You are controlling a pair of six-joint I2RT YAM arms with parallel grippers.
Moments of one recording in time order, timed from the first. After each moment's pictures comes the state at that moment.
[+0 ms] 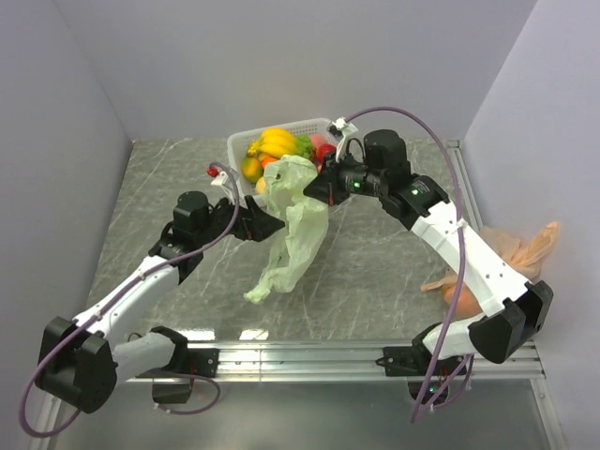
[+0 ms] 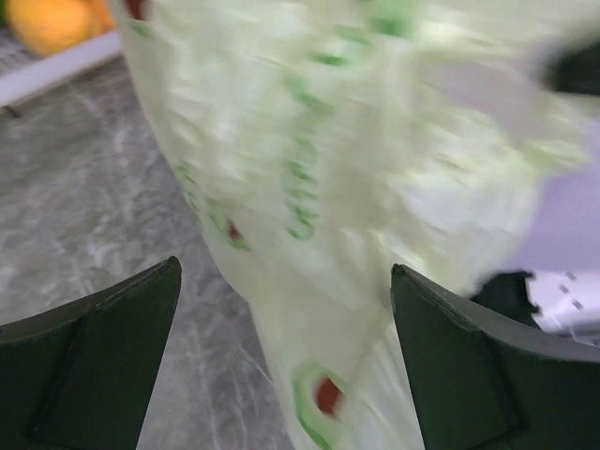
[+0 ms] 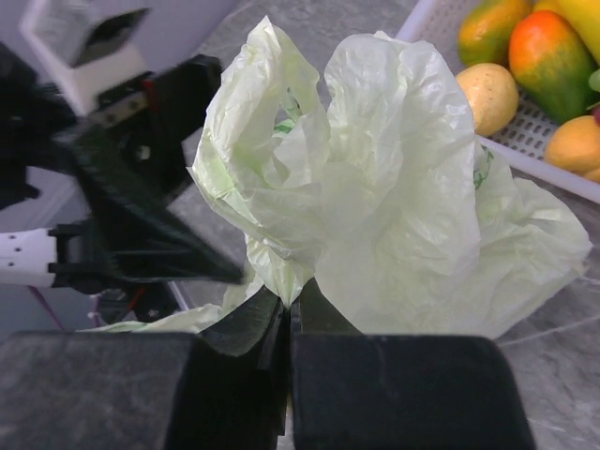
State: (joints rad) left arm -0.40 1.07 0.70 0.16 0.56 -0.57; right arm 0.57 1.38 1.45 -0.48 -0.45 0.24
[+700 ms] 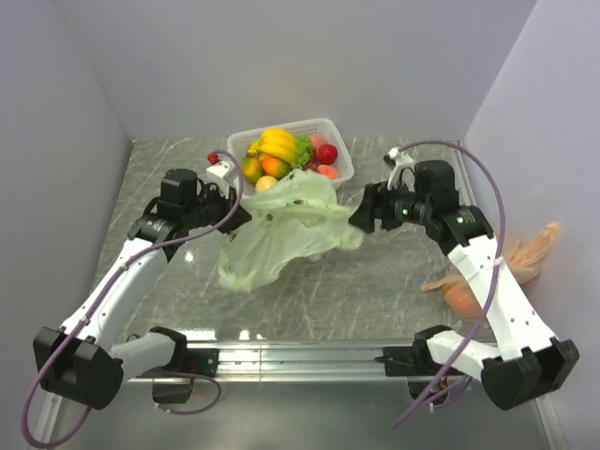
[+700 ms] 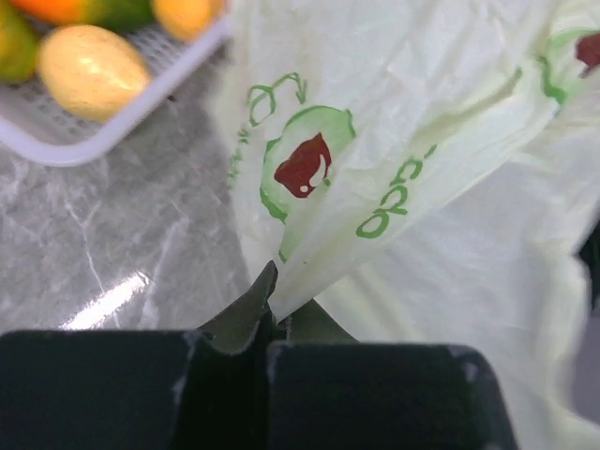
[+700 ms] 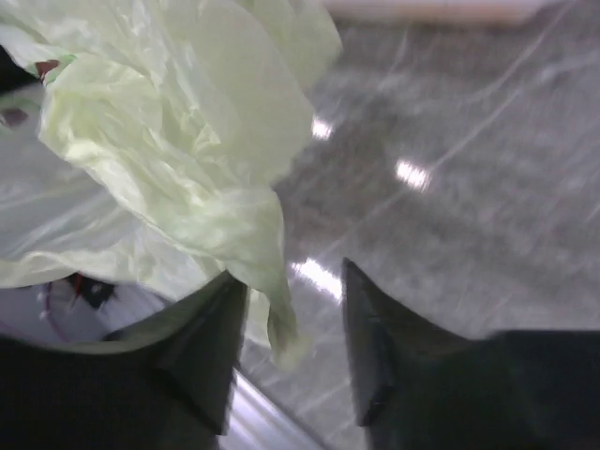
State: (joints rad) left arm -0.31 1.12 0.97 -0.35 0.48 -0.10; right arm 0.28 1.12 1.20 -0.68 -0.46 0.19
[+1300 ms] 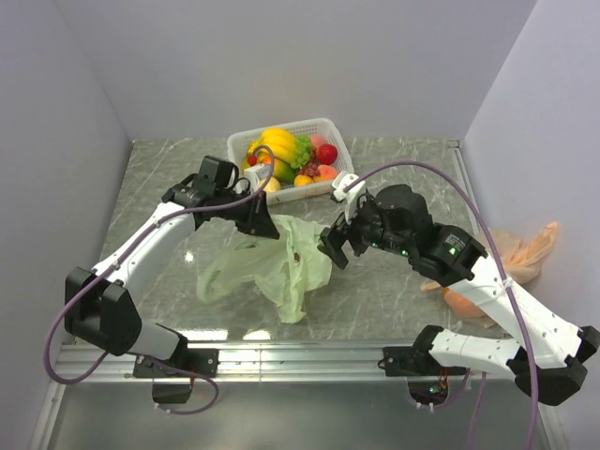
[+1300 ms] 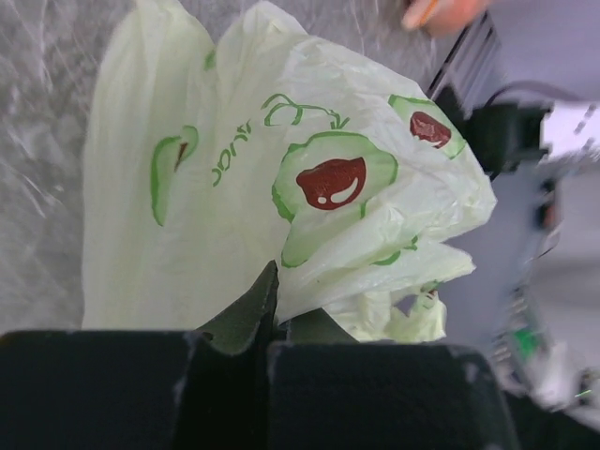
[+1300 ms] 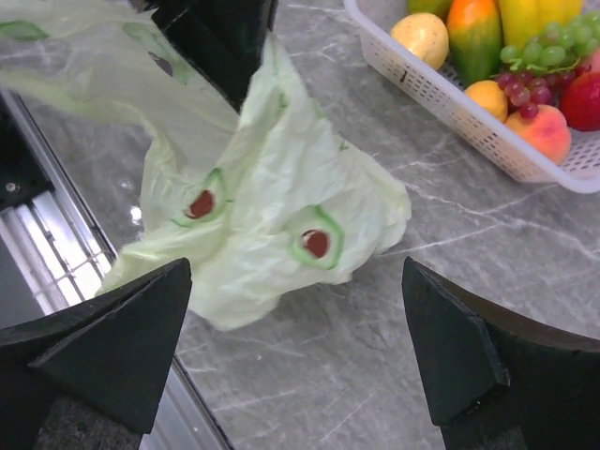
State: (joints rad) left arm -0.41 1.42 1.21 -0.65 0.79 -0.13; right arm 0.81 1.03 1.27 -0.70 -0.10 -0.10
